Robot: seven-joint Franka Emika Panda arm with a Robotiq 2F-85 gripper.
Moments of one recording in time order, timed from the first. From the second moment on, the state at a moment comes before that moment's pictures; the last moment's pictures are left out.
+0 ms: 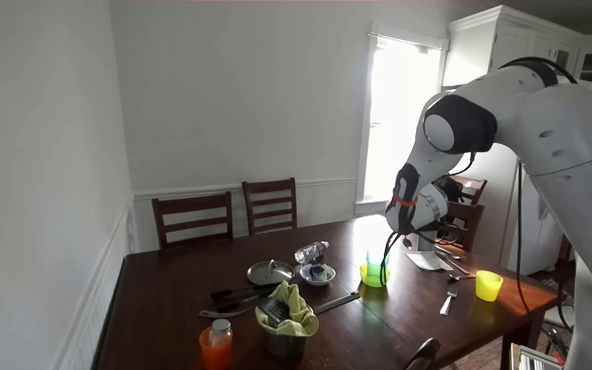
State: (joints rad) arm 0.13 0.57 -0.92 -2.23 0.03 3.13 0.45
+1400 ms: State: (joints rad) arm 0.49 0.92 -0.99 -2.26 0.50 3.39 0.40
